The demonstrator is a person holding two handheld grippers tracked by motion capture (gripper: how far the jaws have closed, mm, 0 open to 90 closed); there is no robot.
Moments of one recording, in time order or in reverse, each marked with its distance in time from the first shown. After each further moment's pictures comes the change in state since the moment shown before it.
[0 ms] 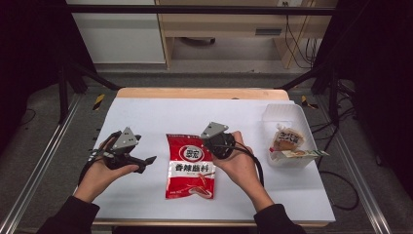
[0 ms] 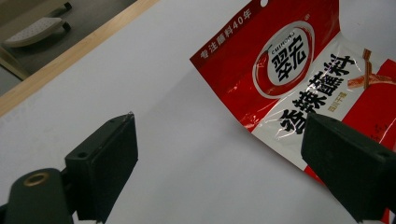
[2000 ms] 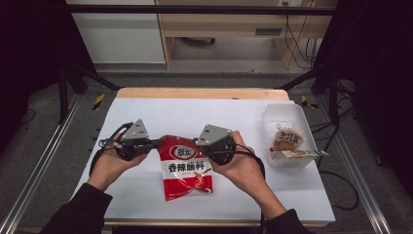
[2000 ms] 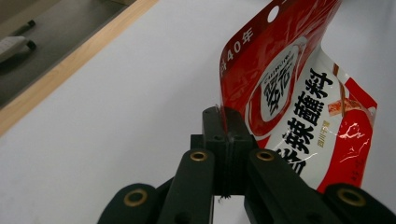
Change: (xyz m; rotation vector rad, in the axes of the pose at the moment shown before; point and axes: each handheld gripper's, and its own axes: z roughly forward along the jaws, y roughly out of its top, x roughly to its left) left arm -0.004 0.038 0.007 -0.006 -0.102 0.079; right arm 0.016 0.024 -0.049 -0.153 0.099 -0.095
